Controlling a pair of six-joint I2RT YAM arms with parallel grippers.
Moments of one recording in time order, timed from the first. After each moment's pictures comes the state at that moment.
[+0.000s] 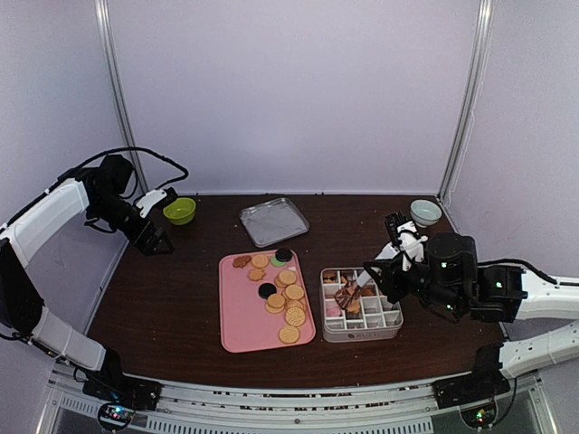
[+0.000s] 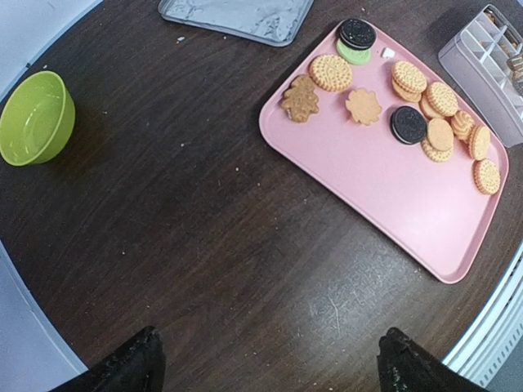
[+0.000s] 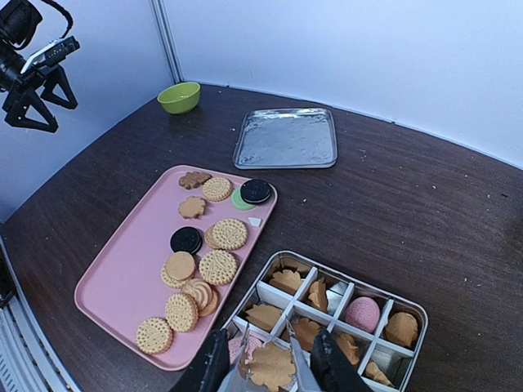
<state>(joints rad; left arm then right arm) -0.11 1.40 1.29 -1.04 0.36 0.56 1.08 0.91 0.66 -0.14 0.43 0.31</state>
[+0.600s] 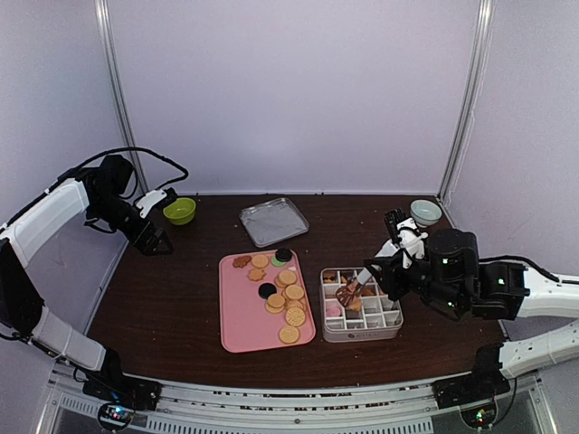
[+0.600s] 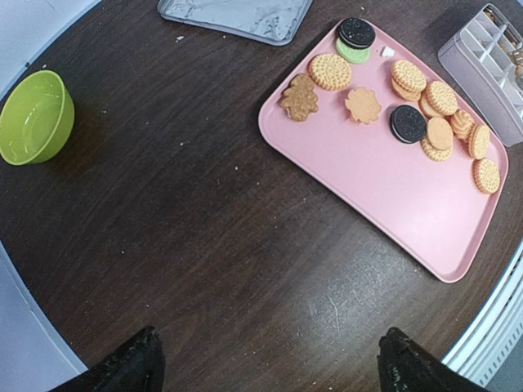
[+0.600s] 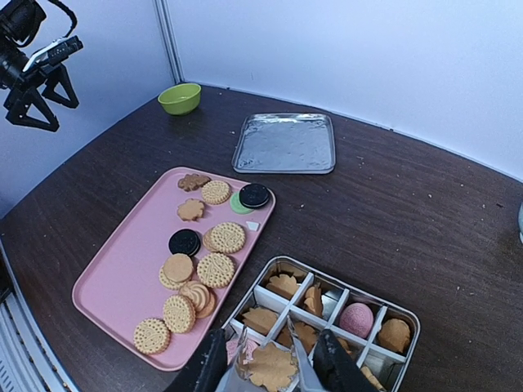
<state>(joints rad) -0.11 1.40 1.29 -1.05 0.36 0.57 1.08 0.92 0.69 -0.17 0.44 0.28</state>
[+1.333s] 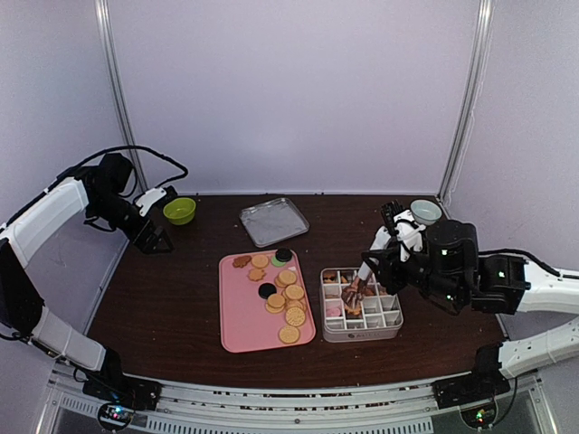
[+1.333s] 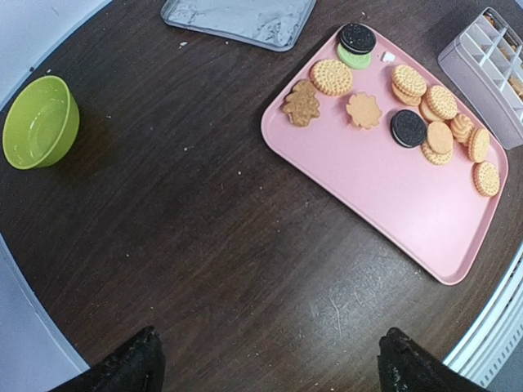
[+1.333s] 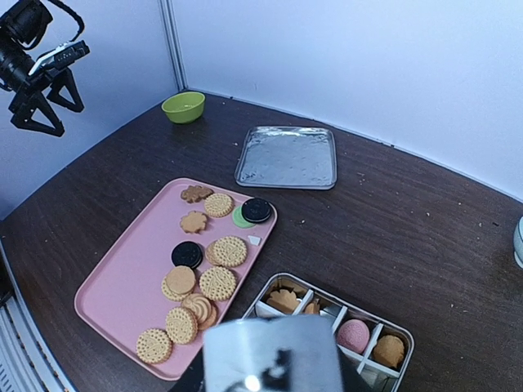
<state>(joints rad) -0.11 1.40 1.30 -1.05 0.36 0.57 1.08 0.95 0.75 -0.18 0.44 0.23</state>
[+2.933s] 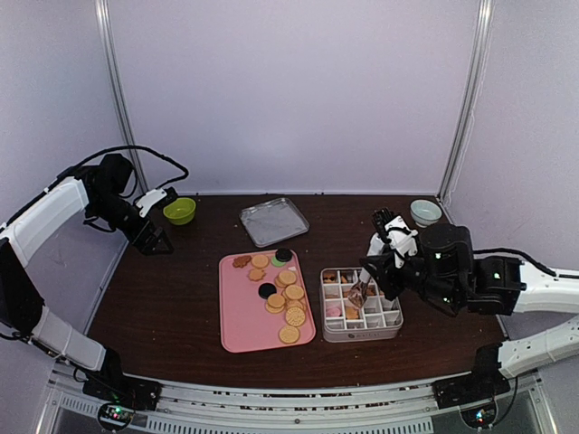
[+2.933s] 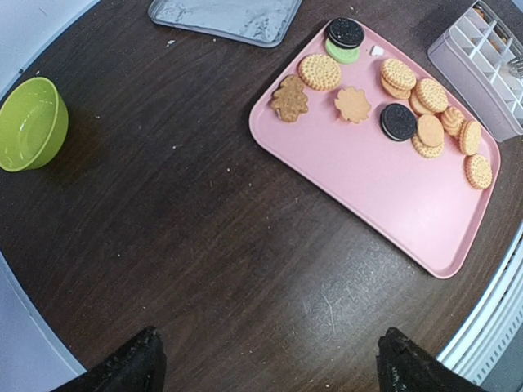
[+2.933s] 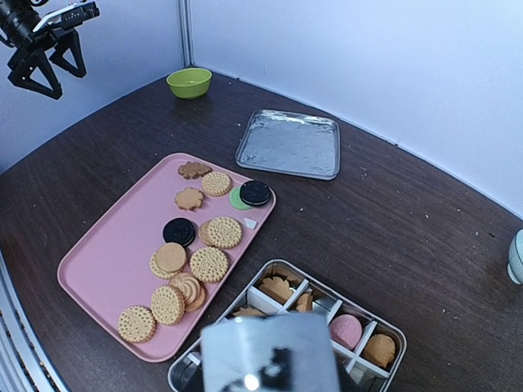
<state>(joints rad) -0.11 1.40 1.30 -1.07 0.38 0.59 1.08 0.97 0.73 -0.19 0.42 0.14</state>
